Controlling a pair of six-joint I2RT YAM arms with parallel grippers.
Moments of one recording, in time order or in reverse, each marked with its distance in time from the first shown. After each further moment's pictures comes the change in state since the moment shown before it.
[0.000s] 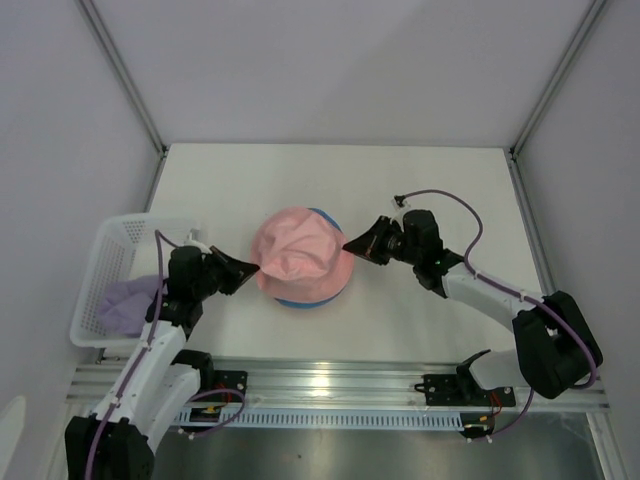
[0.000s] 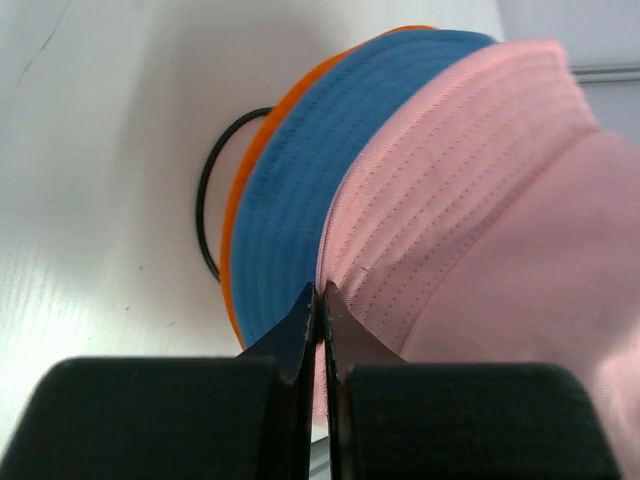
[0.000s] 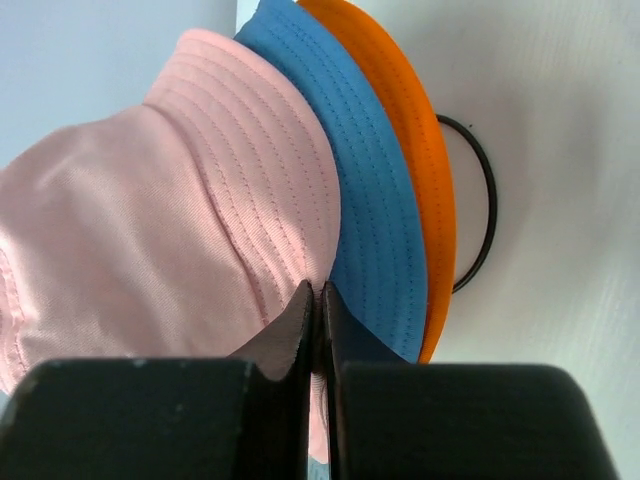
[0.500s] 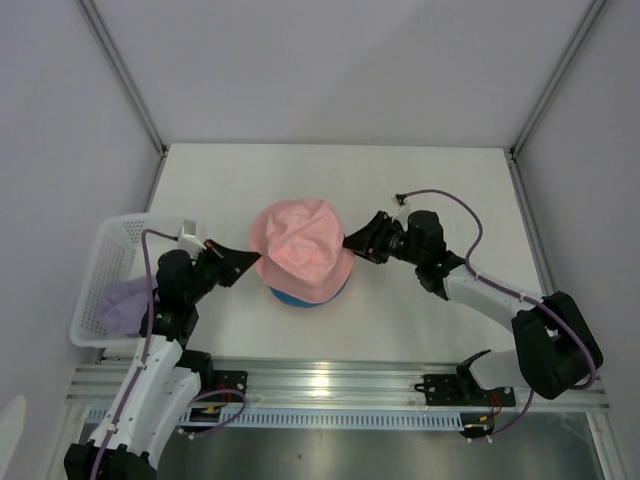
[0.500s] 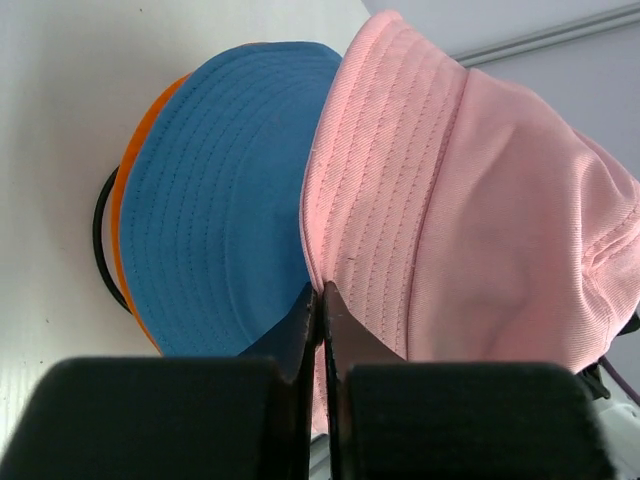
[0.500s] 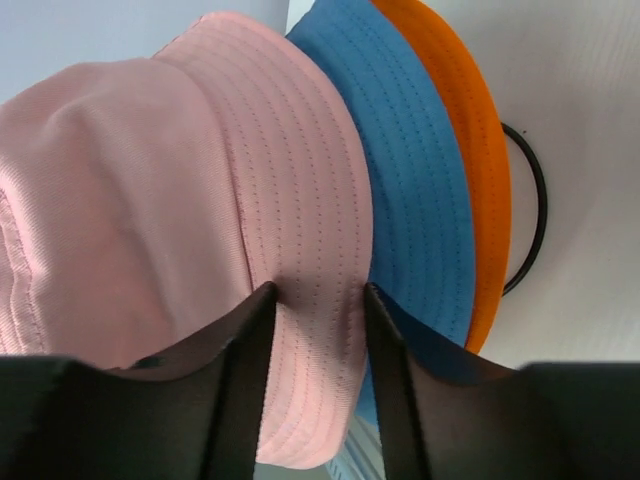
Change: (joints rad) left arm 0.000 -0.110 0.003 0.119 0.085 0.006; right arm -0.005 -0.007 -0.026 0.119 -0.079 0.041
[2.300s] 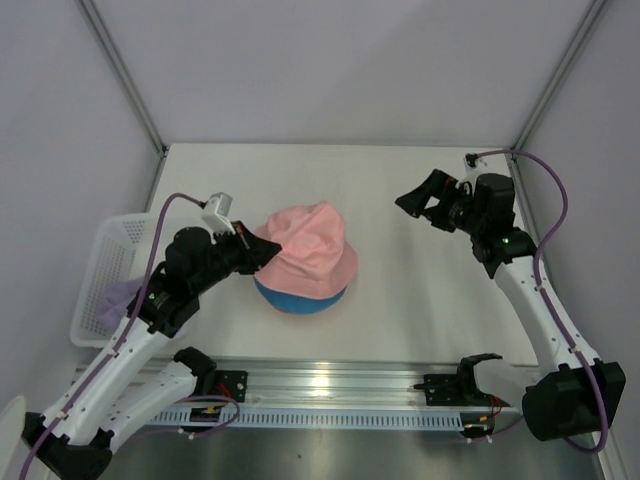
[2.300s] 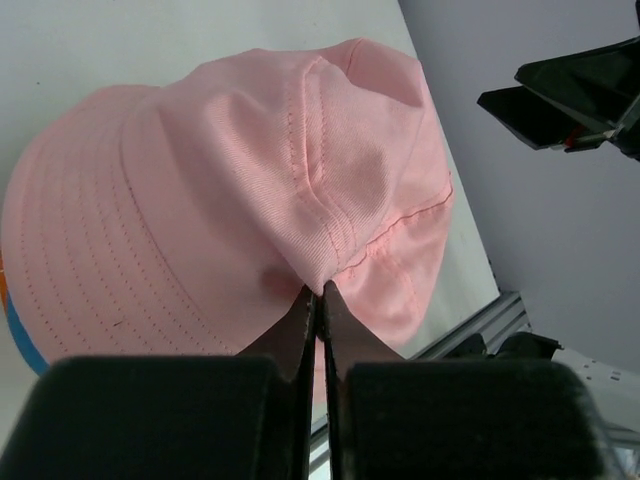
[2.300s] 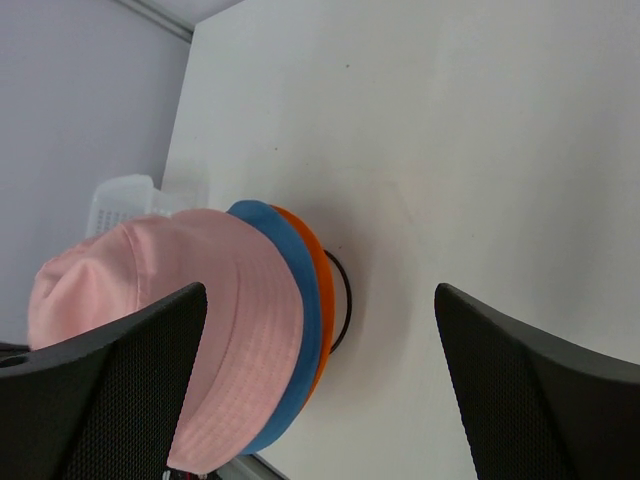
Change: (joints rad) left arm -0.429 0.137 0.412 -0.272 -0.277 0.325; right arm -0.356 -0.233 0.331 -0.659 0.083 -0.434
